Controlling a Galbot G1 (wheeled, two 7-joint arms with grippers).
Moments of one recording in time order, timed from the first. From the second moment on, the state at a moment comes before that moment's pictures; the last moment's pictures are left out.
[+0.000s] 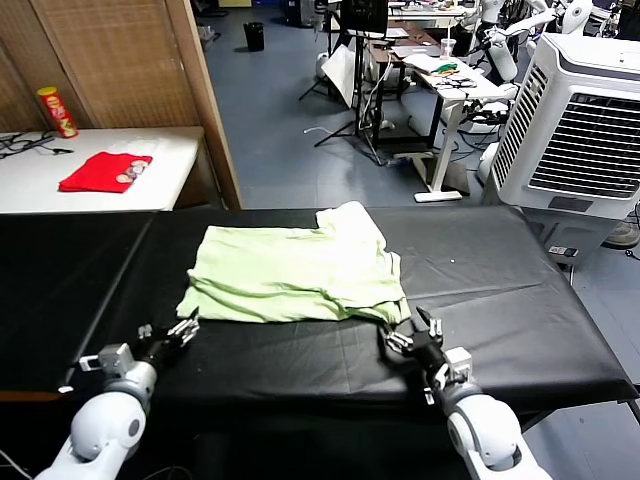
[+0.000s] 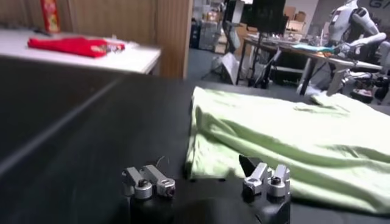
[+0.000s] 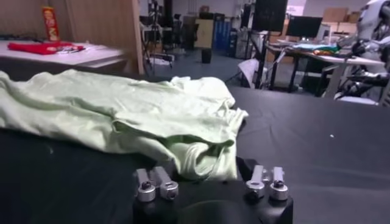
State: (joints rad) left arm 1.36 -1.03 -0.55 -1.82 -0.72 0.28 -0.16; right arm -1.31 1.24 0.38 1.87 0.15 -0.30 -0.08
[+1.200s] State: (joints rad) left arm 1.82 -1.00 -0.65 -2.21 -0.54 0.37 -0.26; right arm -1.74 1.14 0.55 2.24 0.25 -0.46 -0.01
